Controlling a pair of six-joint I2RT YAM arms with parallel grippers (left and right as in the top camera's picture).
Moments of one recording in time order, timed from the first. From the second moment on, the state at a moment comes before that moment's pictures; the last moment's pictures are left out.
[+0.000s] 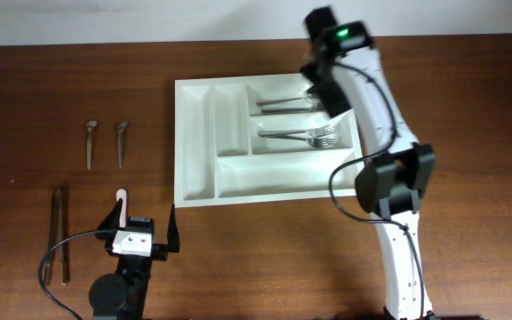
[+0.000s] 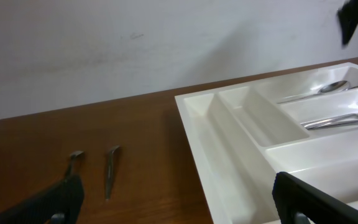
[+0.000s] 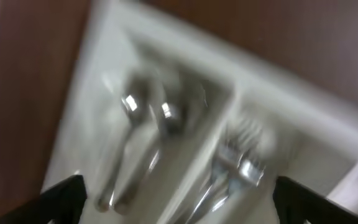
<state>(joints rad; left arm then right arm) -0.03 0.01 0.01 -0.07 0.05 0.14 0.21 2.53 2.66 -1.47 0.12 1.27</state>
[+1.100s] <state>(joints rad) -0.03 0.01 0.01 -0.07 0.05 0.14 -0.17 1.97 2.55 -1.69 0.06 0.04</state>
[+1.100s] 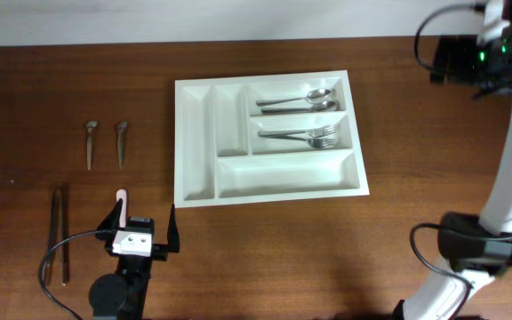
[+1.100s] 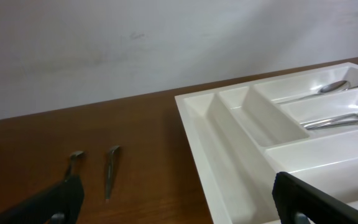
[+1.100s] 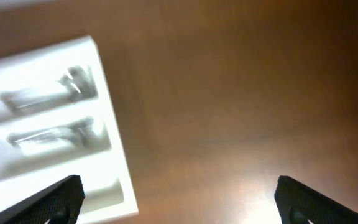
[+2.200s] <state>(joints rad) -0.03 0.01 0.01 -0.07 0.05 0.14 -0.57 1.97 2.01 -1.38 0.12 -0.08</state>
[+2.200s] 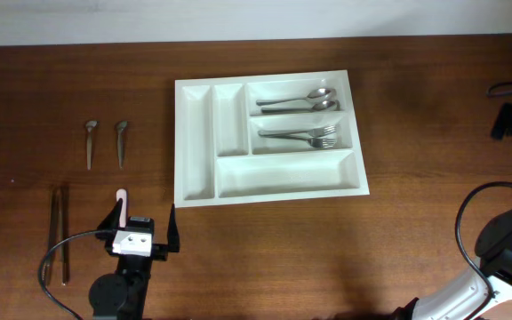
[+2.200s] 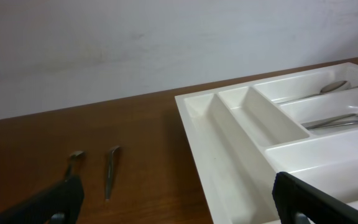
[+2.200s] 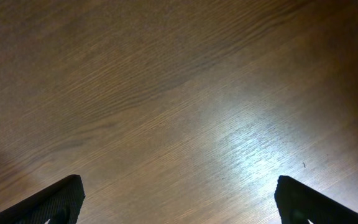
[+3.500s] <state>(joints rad) -0.03 0.70 1.02 -0.95 -0.29 0.16 -0.57 1.97 2.01 -1.38 0.11 -0.08</state>
